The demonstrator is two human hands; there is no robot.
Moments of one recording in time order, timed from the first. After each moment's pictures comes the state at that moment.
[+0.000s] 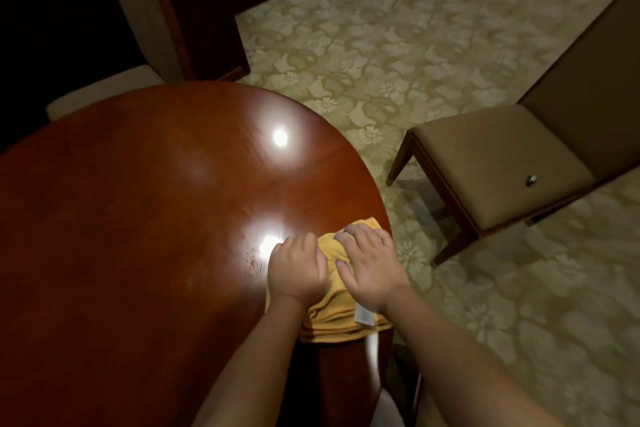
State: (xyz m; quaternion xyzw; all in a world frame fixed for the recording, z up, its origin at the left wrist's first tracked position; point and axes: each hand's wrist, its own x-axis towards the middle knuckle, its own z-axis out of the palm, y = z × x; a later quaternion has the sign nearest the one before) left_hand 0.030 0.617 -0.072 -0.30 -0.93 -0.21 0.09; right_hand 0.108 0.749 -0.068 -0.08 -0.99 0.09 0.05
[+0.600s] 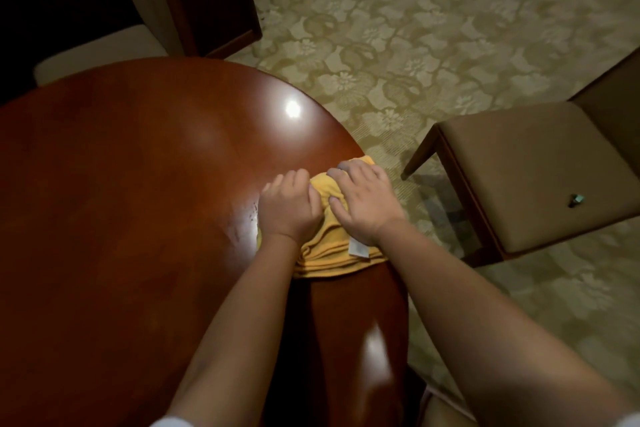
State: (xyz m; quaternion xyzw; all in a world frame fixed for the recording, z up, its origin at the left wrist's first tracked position) left_hand -0.108 0.690 -0.075 -0.28 -0.93 -0.17 0.17; right_hand -0.049 0.830 -0.073 -0.03 -0.99 0.11 0.05
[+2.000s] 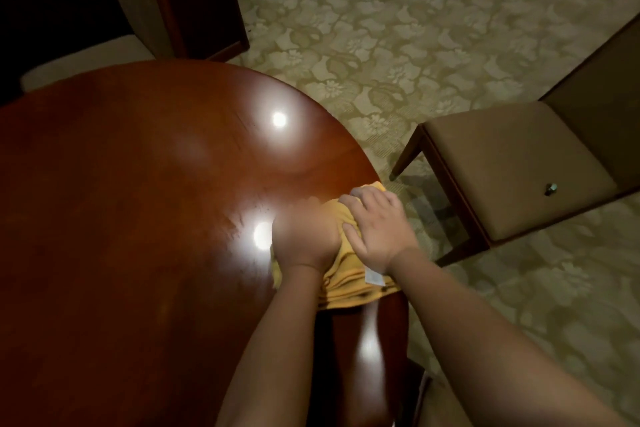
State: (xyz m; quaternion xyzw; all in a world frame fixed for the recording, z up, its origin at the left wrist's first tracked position) left_hand -0.035 0.678 -0.072 -0.23 -0.94 -0.19 0.18; right_hand 0.026 0.809 -0.073 -0.05 -0.99 0.09 0.09
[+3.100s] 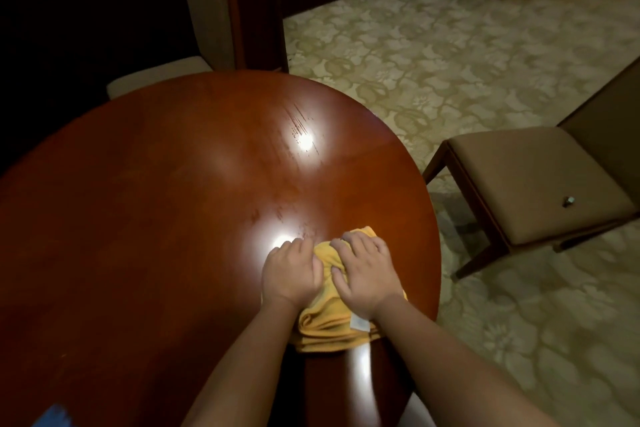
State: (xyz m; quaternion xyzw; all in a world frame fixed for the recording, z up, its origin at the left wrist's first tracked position) left_hand 0.036 0.517 -0.070 -0.29 -0.93 -0.18 0.12; right_hand 0.105 0.655 -0.067 -0.04 -0.99 0.12 0.05
